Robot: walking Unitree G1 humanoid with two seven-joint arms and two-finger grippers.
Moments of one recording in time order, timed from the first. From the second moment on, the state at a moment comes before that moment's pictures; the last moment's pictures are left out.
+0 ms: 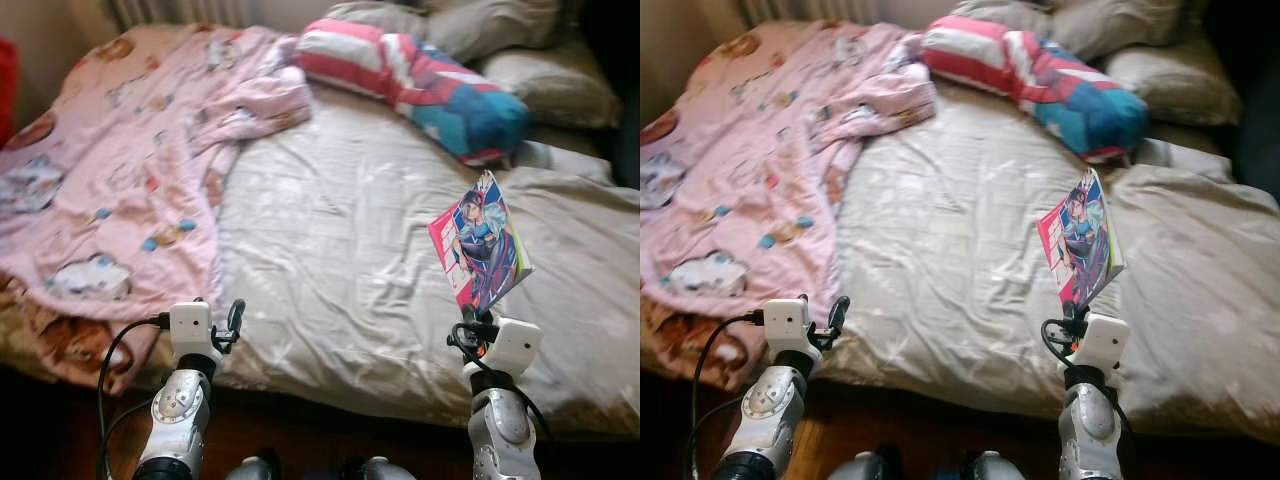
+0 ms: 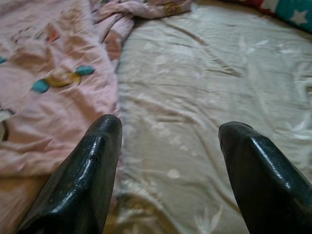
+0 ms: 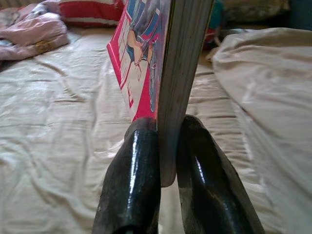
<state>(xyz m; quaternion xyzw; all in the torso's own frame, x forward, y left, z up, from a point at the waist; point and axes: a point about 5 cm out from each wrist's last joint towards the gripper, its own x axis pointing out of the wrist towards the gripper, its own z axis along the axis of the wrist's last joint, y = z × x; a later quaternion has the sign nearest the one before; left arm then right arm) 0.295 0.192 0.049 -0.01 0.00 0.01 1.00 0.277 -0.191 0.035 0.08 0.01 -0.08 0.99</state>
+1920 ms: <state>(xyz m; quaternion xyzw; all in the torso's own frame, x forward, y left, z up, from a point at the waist) 0.297 0.190 0.050 -0.01 0.00 0.01 1.00 0.281 -0.190 0.036 0.08 0.01 -0.07 0.99</state>
